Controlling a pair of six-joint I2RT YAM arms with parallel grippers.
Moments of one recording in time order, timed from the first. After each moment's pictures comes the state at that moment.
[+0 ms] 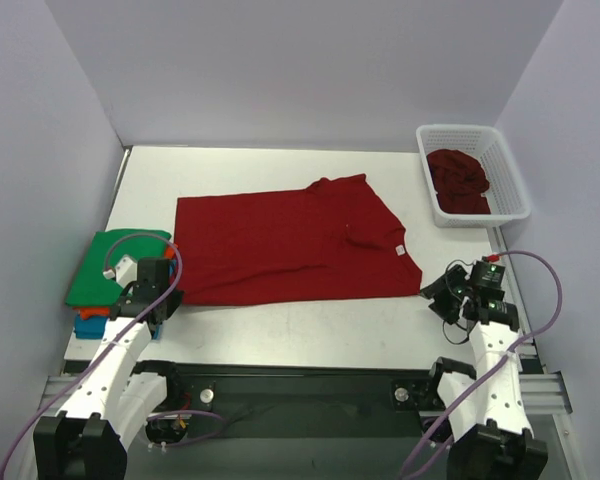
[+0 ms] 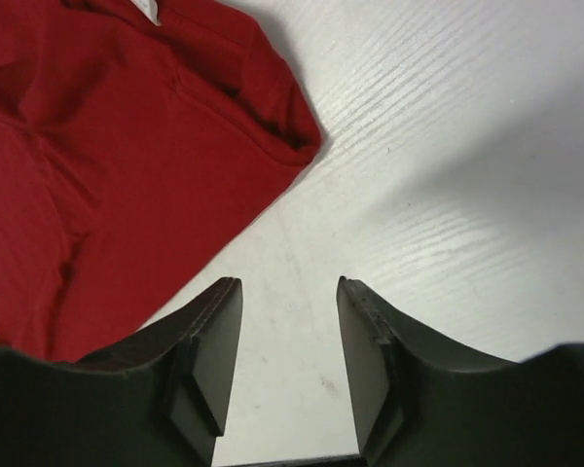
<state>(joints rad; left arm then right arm) -0.08 0.84 0.49 -0.61 -0.33 -0.98 -0.27 0.75 0.50 -0.71 -0.21 0.64</state>
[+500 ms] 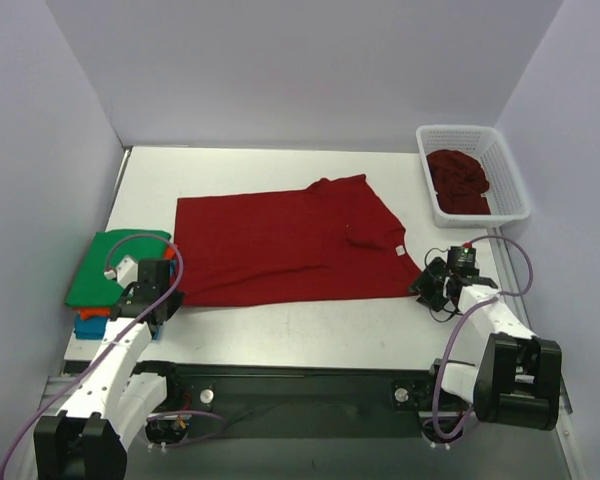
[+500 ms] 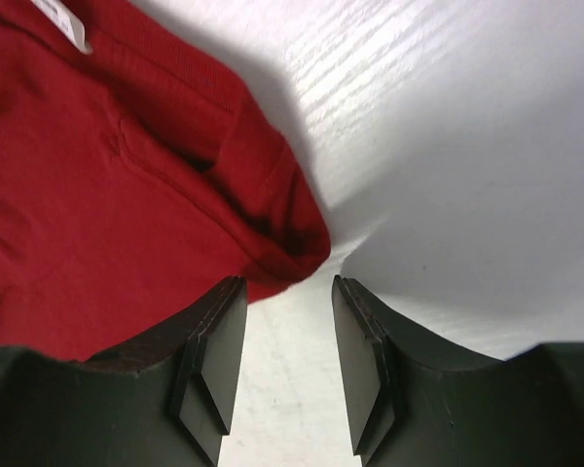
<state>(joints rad) -0.08 0.84 0.49 -0.61 -0.32 -0.97 -0.14 1.17 0.46 -0.35 -0.16 0.64</state>
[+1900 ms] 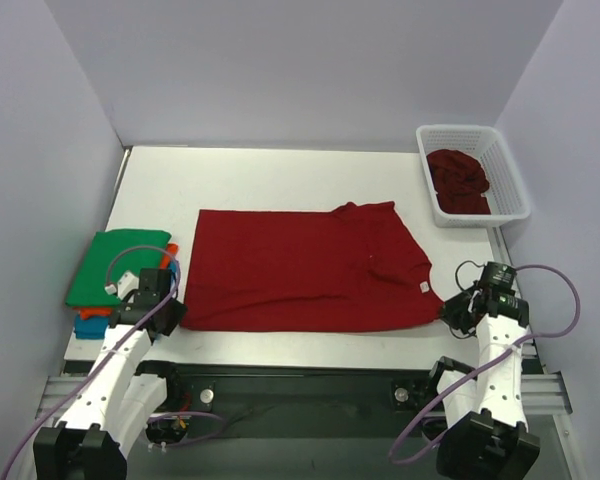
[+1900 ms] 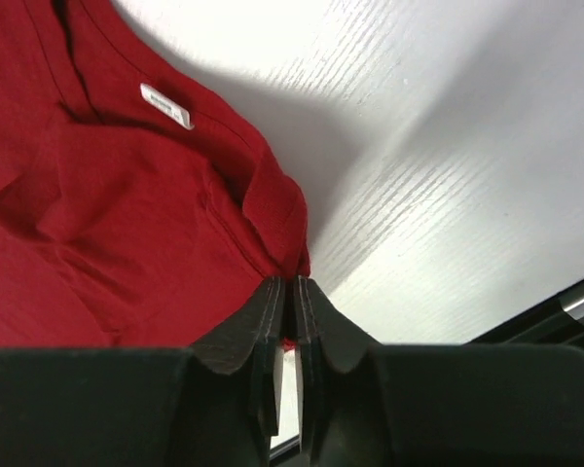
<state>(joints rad) -0.08 0.79 0.46 -0.76 -0.28 -1.04 -0.38 0.80 0.56 -0.90 -0.09 0.68</state>
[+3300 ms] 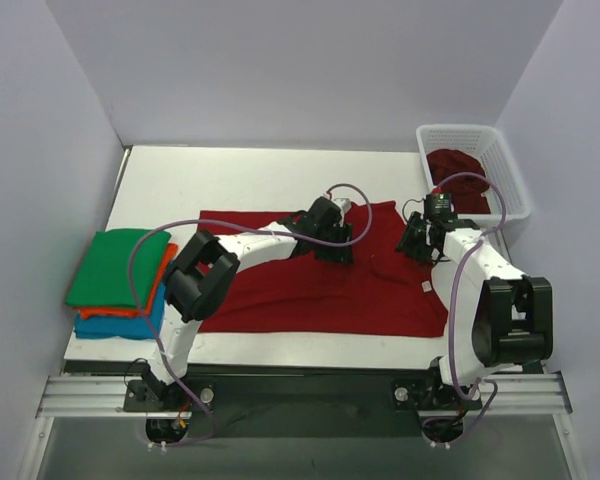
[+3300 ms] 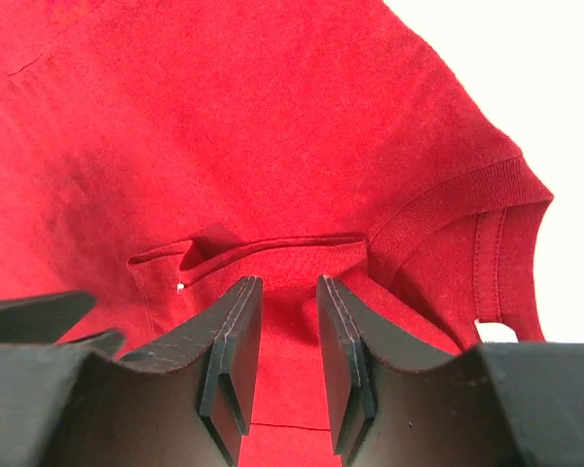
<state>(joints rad) -0.81 2.10 1.51 -0.22 0.16 -0.59 0.05 1.51 0.93 -0.44 -0.06 0.47</state>
